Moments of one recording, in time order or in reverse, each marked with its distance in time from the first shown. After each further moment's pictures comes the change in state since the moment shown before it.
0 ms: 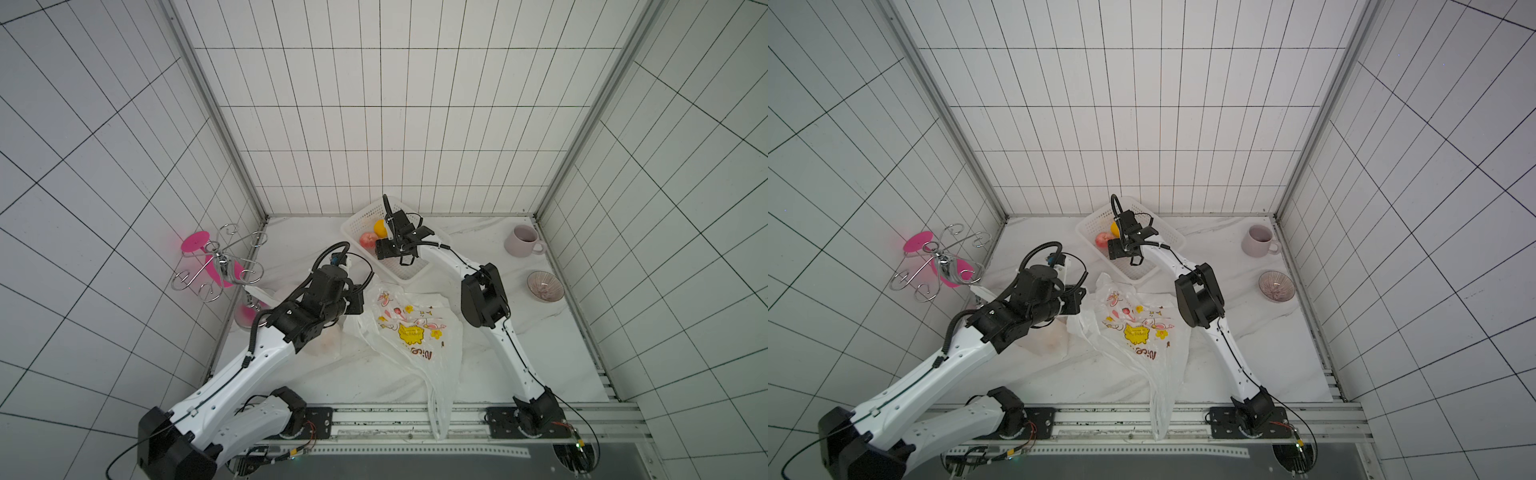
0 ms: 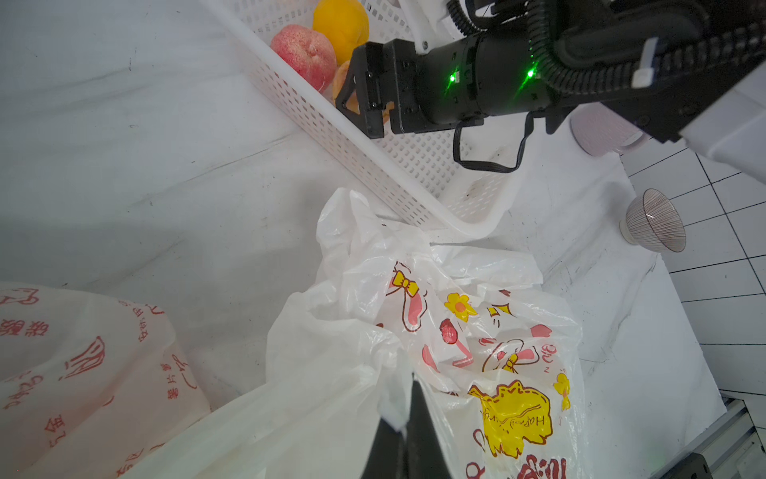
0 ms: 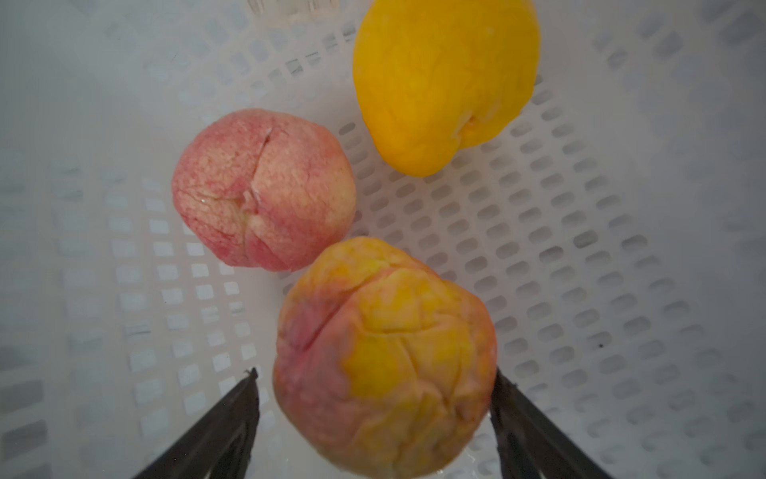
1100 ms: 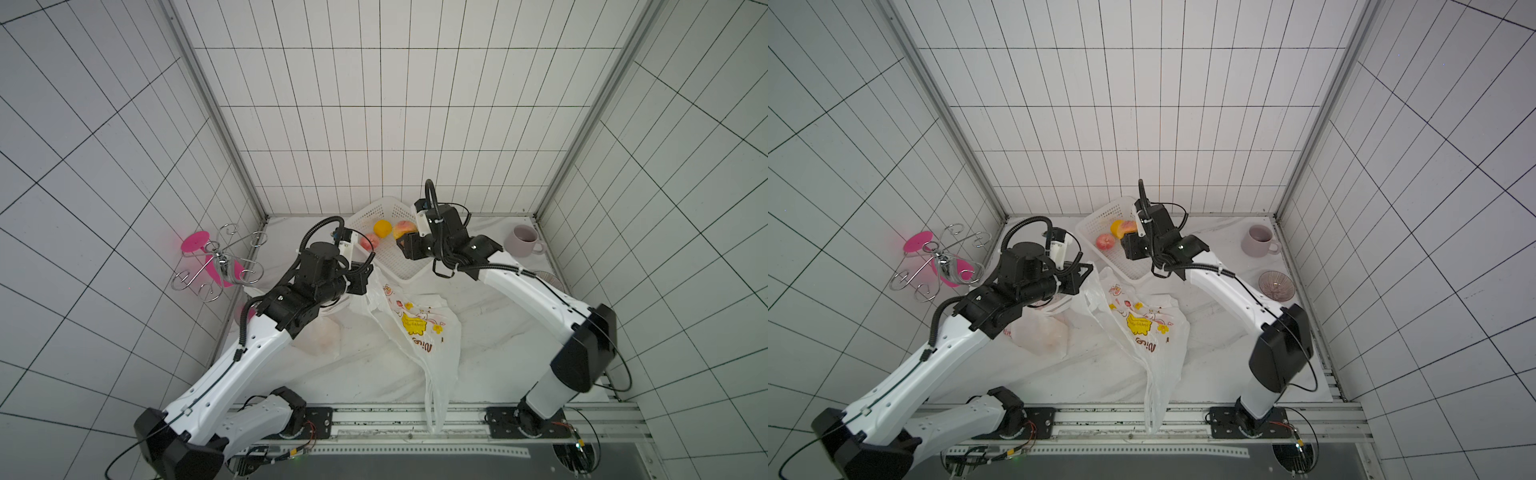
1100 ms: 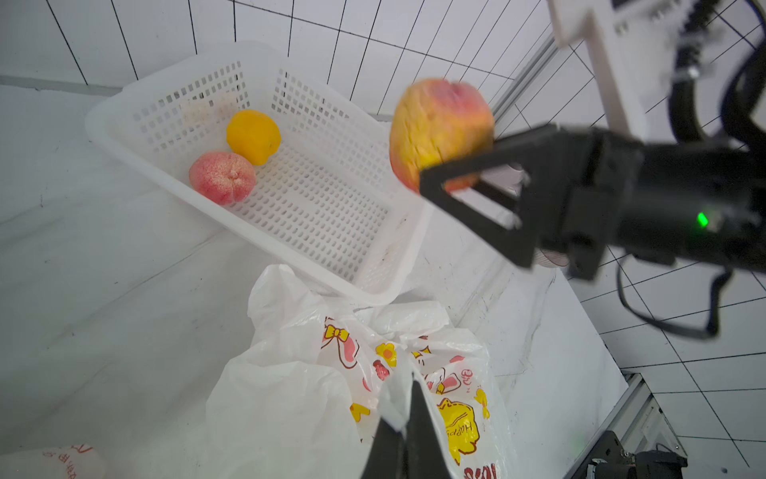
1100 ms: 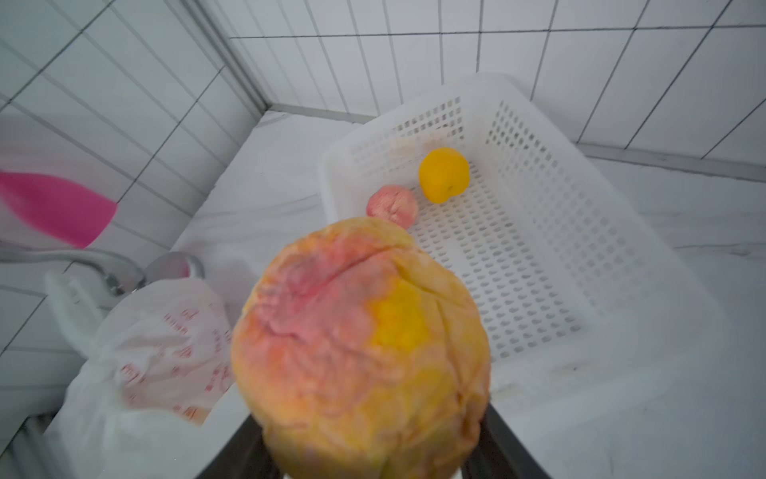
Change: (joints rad) left arm 0.050 0.083 0.242 0.043 0.188 0.097; right arm 0.132 -1.020 -0.881 0.154 -0.002 0.036
